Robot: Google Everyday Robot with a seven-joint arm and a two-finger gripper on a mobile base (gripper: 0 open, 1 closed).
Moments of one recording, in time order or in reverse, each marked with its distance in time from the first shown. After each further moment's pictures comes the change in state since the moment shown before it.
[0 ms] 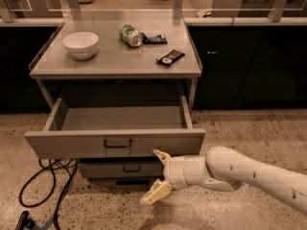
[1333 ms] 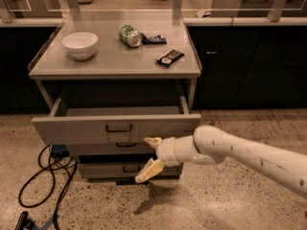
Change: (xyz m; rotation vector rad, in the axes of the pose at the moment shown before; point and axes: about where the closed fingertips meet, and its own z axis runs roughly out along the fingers) arm -0.007 -0.074 0.038 -0.024 0.000 0.008
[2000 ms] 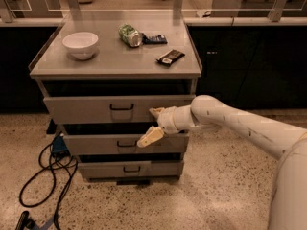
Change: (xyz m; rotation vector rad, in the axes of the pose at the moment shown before) arm -0.051 -0.115 -0.015 0.152 0.057 -0.023
